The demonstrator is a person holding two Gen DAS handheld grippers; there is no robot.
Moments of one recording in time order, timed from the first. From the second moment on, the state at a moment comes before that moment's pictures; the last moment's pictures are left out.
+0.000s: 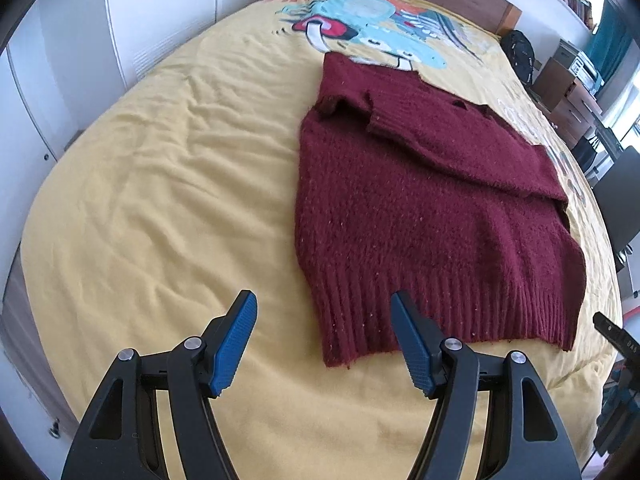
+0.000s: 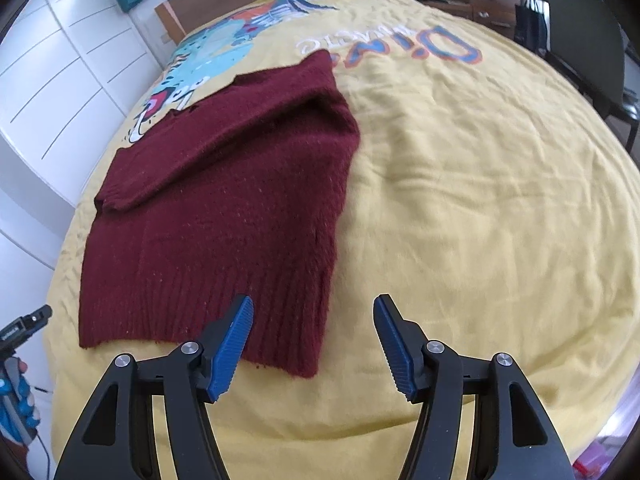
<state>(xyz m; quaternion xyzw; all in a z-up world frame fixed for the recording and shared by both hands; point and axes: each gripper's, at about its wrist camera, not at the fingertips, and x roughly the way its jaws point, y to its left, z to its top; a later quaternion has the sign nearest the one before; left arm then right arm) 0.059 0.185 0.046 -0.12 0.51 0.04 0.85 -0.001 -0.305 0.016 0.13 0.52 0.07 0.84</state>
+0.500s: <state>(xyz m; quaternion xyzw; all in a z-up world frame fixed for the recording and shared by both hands) 0.077 0.185 -0.005 -0.17 0.56 0.03 0.81 0.011 -0.291 -0.024 0.14 0.57 0.09 0.80</state>
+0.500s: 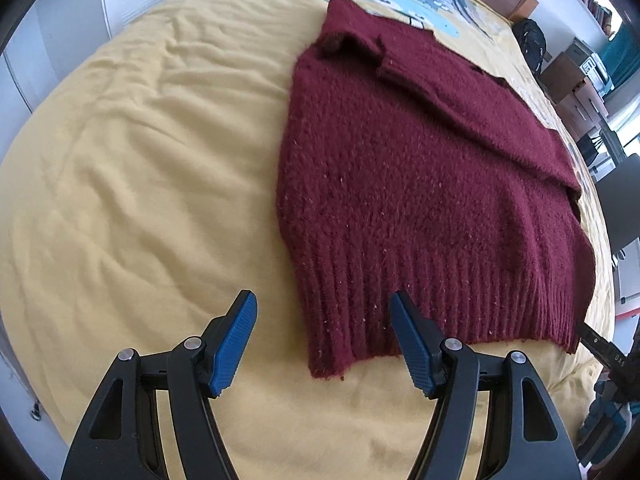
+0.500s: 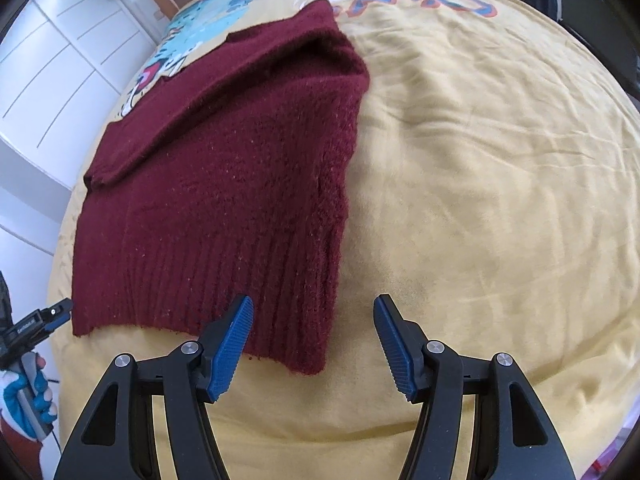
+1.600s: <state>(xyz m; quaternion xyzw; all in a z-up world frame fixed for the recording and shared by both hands) 0.086 0.175 -0.029 -0.21 0.58 -0.03 0.79 0.021 -0.279 -0.045 0.18 0.58 0.12 0.78</state>
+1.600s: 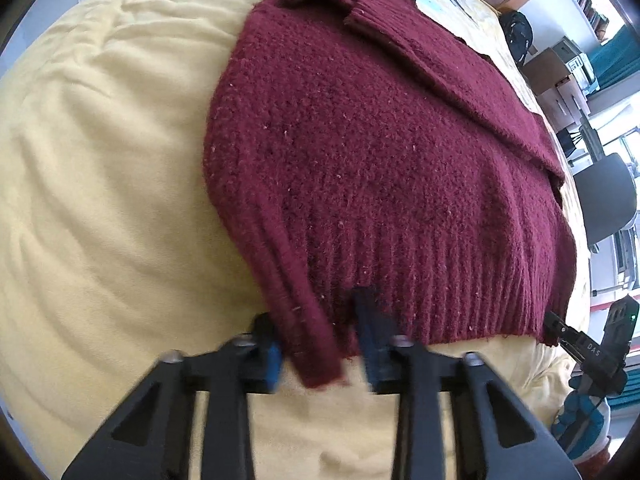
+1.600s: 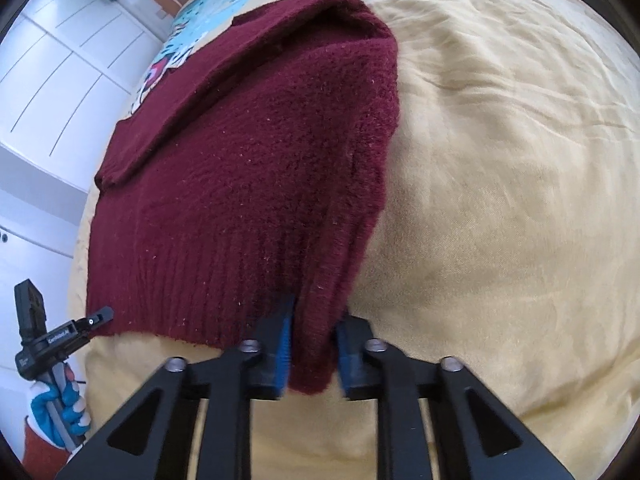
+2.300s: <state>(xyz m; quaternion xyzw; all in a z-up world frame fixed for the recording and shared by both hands) 0.090 0.189 0.019 -0.22 0.52 -0.05 0.82 0.030 -0.290 -0.006 0.18 0.55 0.14 0.81</state>
